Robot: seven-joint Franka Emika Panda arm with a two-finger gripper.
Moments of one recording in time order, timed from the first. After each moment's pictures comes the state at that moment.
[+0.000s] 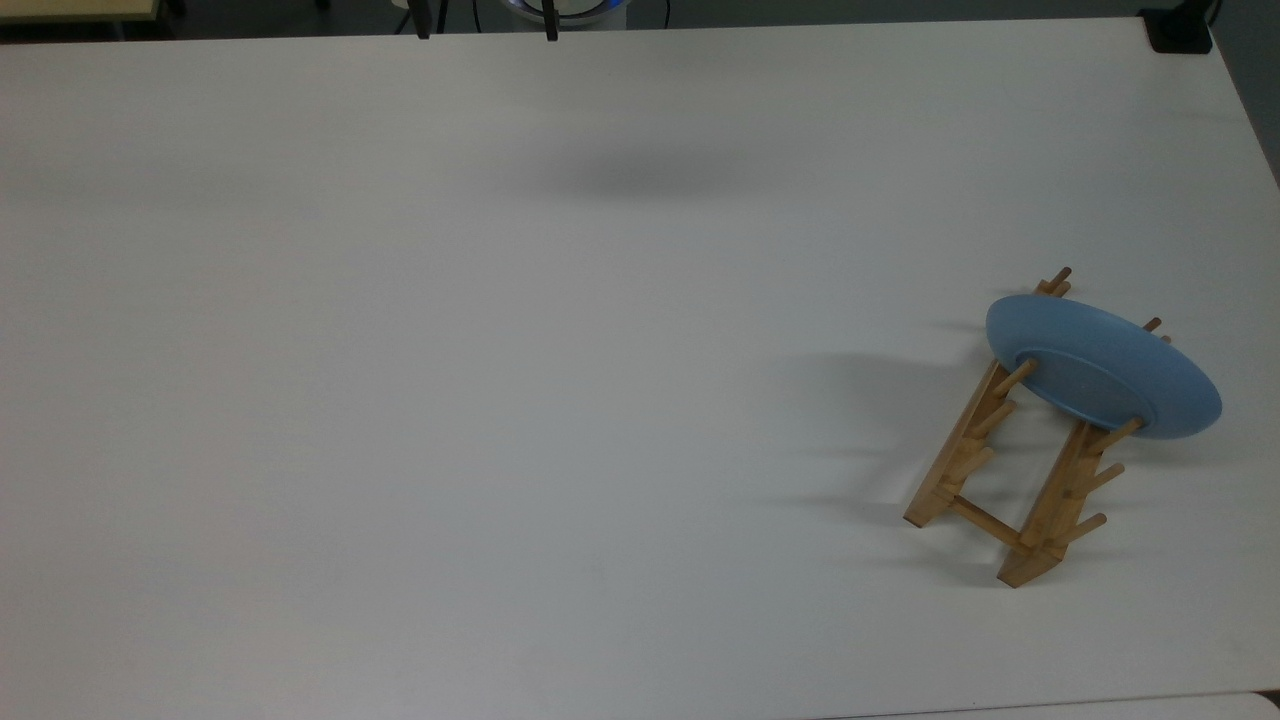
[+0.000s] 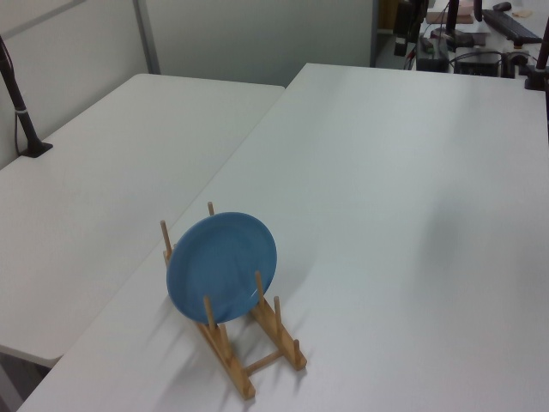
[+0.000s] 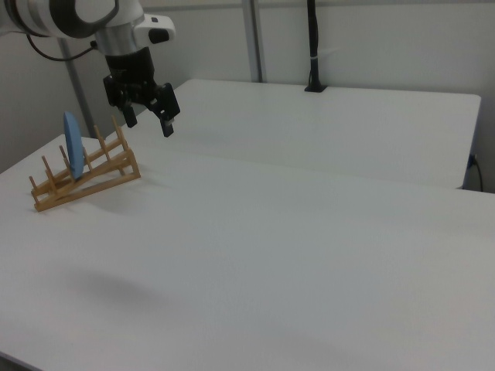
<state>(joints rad) 0.04 -0.02 -0.06 -1.58 0.04 1.65 0.01</state>
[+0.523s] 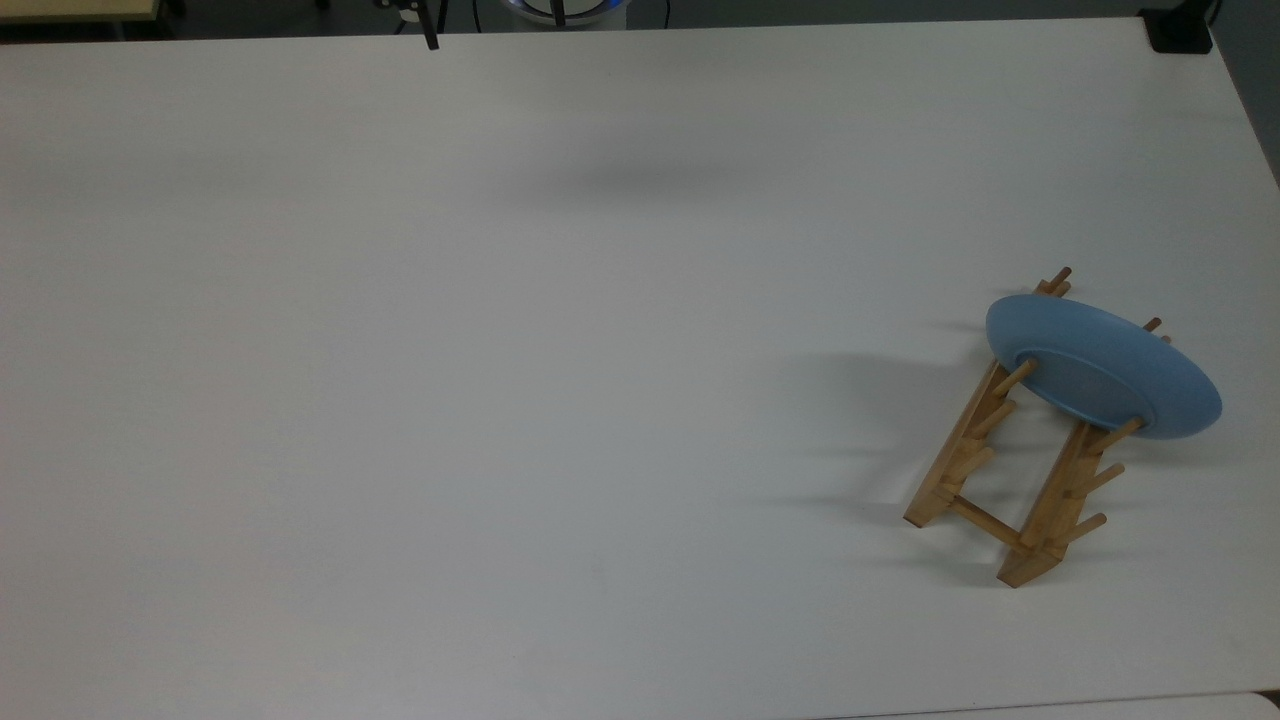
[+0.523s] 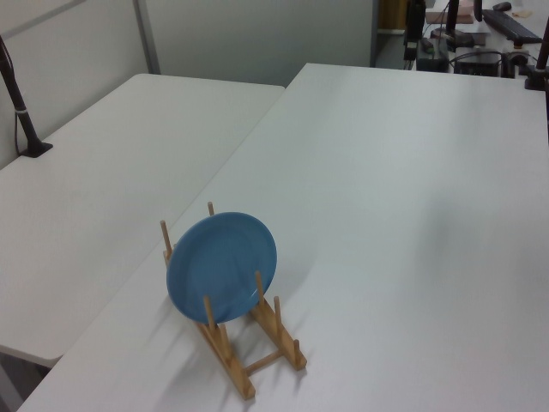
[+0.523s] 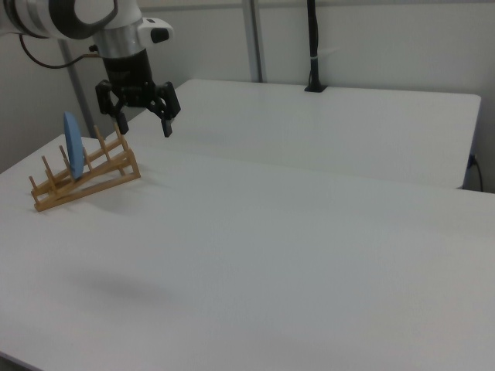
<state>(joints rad) 0.04 -0.02 -0.05 -1.59 0.04 1.63 -0.27</state>
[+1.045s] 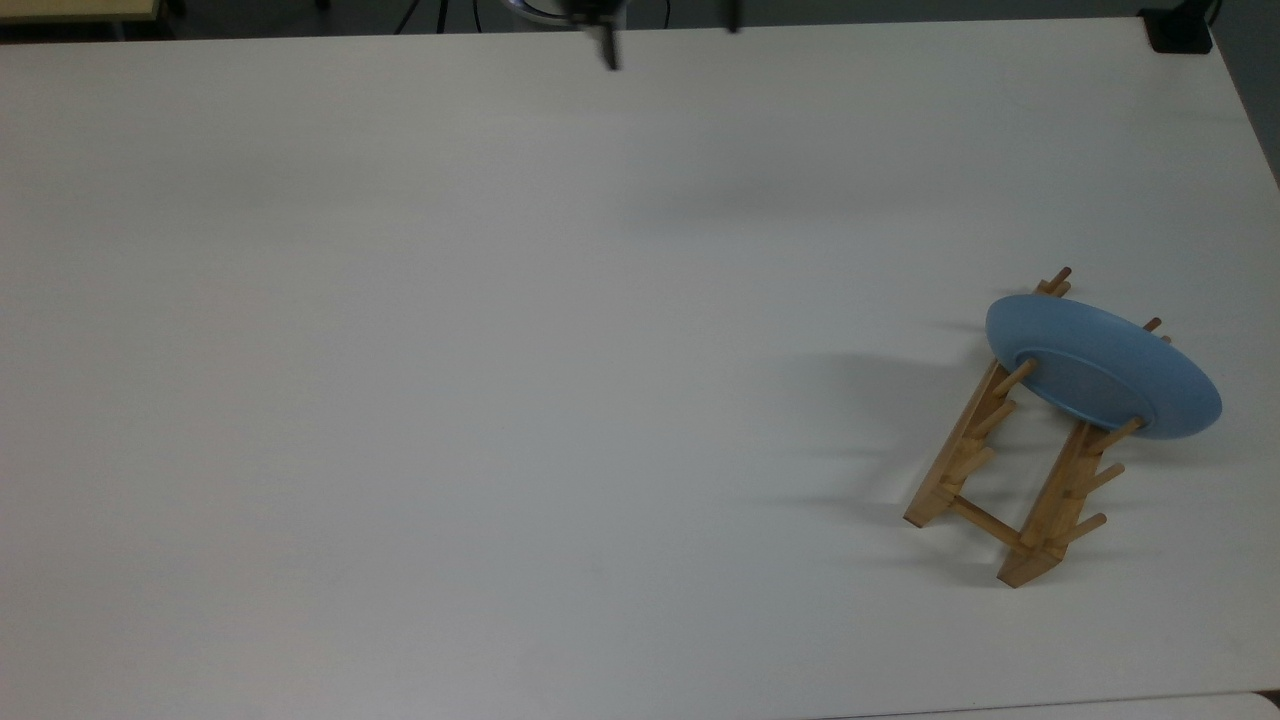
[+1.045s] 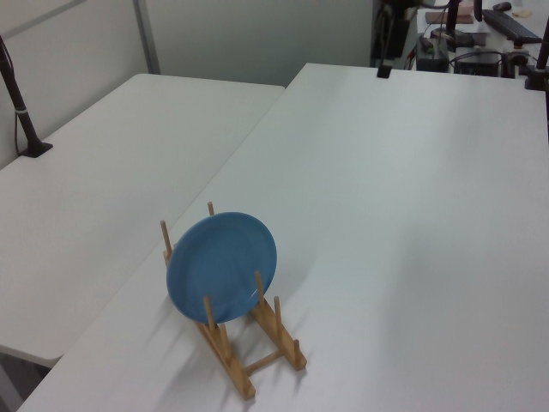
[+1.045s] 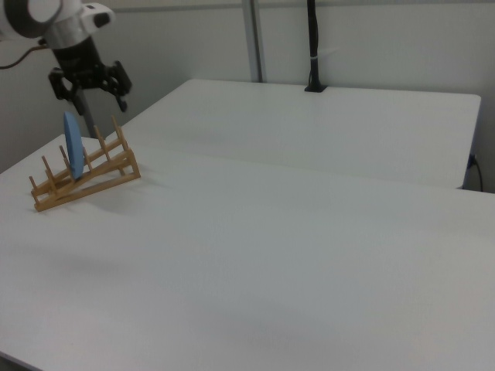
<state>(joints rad) 0.17 -0.01 0.07 -1.59 0.00 1.81 -0.19</state>
